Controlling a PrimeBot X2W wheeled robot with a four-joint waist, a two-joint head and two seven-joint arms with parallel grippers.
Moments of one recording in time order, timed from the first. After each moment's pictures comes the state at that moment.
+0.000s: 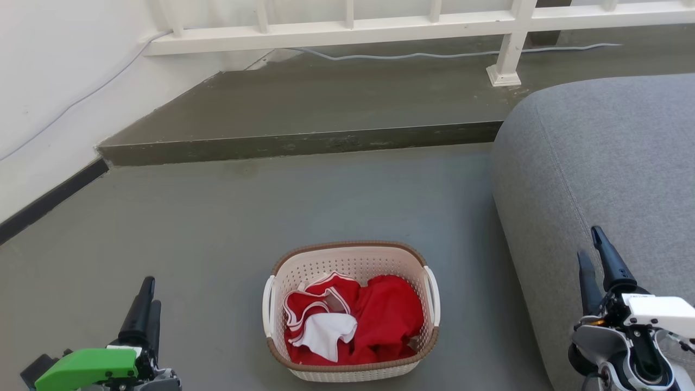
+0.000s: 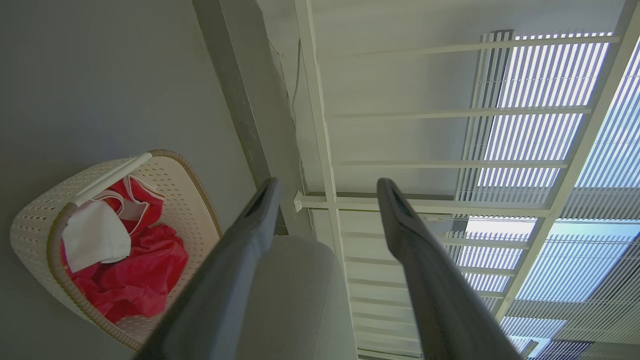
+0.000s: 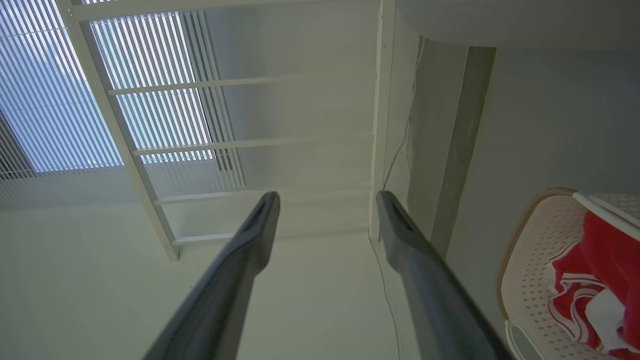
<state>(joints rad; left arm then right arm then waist) -0.01 0.02 0.06 0.30 -1.60 -0.12 0.07 -0.01 -0.01 -0.11 0.28 1.60 0.12 0.08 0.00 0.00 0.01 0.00</state>
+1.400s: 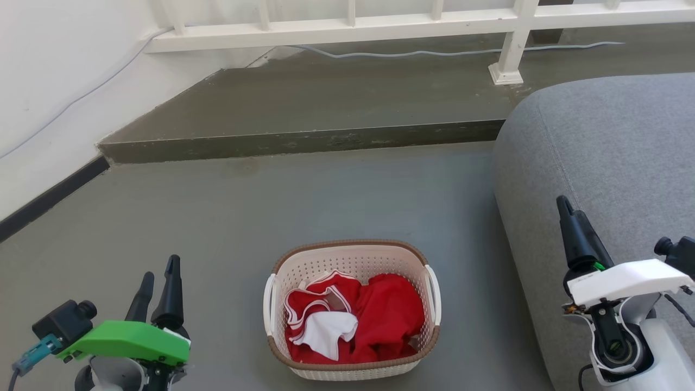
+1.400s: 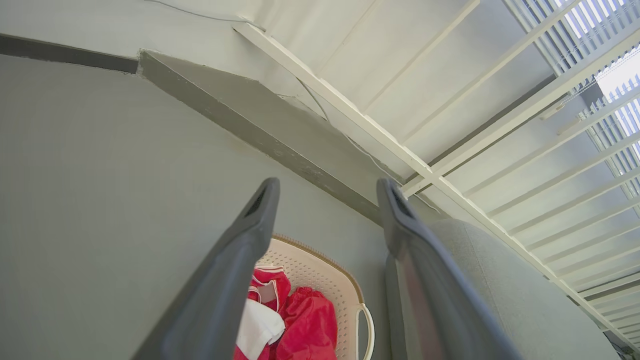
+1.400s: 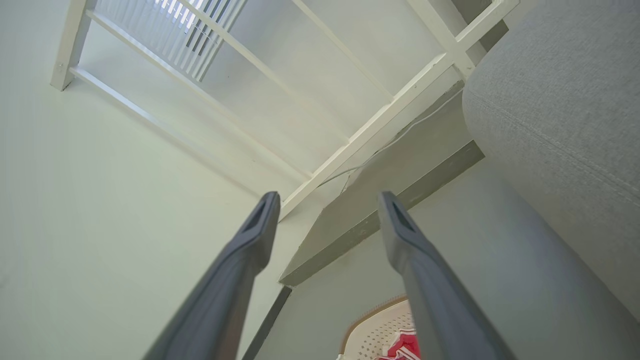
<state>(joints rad) -0.03 0.09 -0.10 0.22 -0.92 -0.06 -0.09 -0.05 -0.14 0.10 0.19 0.97 0.08 -0.09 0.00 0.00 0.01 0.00</state>
